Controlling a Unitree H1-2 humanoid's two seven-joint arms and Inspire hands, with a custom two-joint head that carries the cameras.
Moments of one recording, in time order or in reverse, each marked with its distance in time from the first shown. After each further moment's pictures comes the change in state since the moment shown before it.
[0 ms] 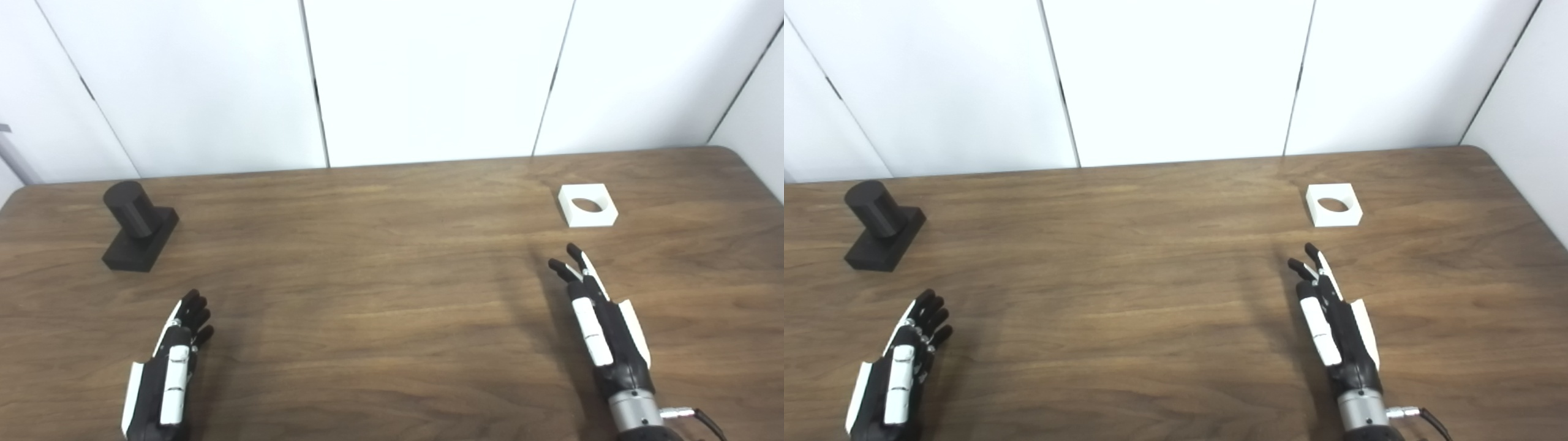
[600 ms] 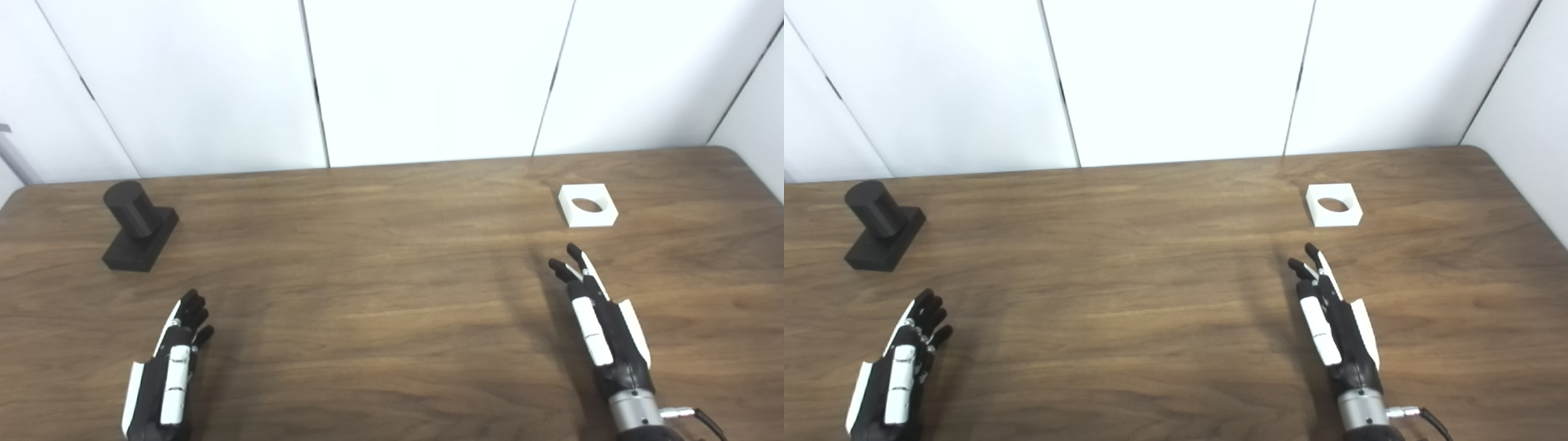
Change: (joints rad) left arm 0.000 0.000 0.000 -0.001 0.000 0.003 -0.001; right arm 0.000 0.000 0.000 -0.005 0.001 0.004 0.000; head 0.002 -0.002
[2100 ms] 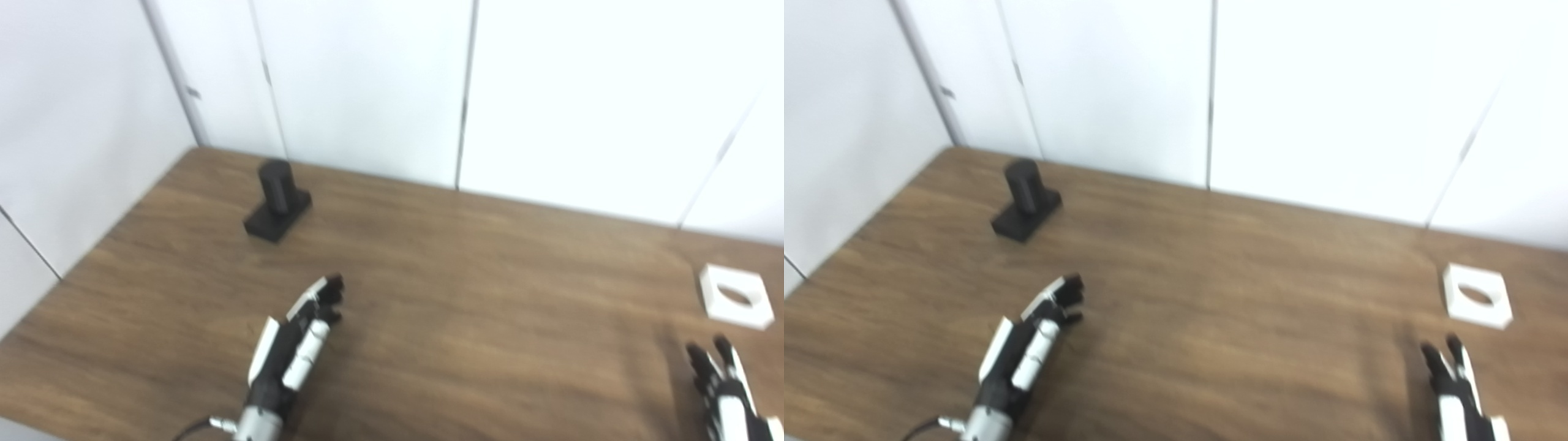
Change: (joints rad) left arm -0.004 -0.016 -0.089 0.004 0.101 -0.030 0.077; right arm -0.001 -0.014 -0.056 0.013 0.119 -0.016 0.088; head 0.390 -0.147
